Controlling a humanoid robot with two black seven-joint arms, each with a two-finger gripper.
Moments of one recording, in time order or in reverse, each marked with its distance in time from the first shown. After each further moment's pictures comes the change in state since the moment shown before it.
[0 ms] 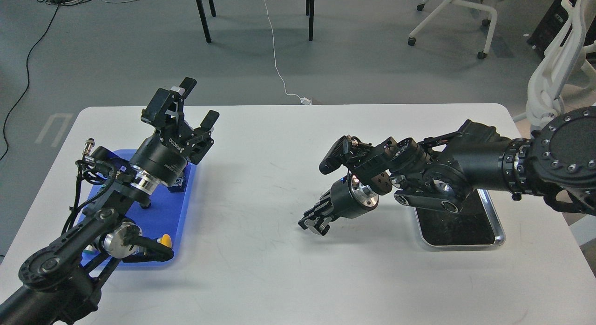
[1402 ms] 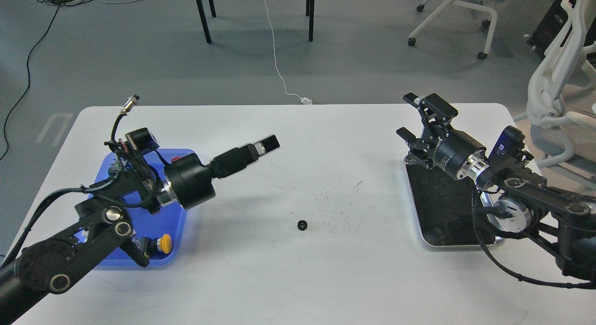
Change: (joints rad) left arm -0.187 0.128 0.262 -0.151 0.986 -0.122 -0.023; right arm -0.744 -0.541 1.085 0.145 0.951 -0.024 0.000
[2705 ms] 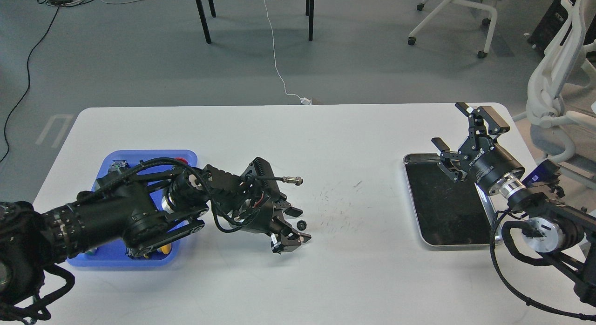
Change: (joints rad) left arm -0.436 -0.237 0.613 0.425 0.455 0.025 0.001; right arm -0.130 -0.063 0.114 0.015 0.121 0.070 0.000
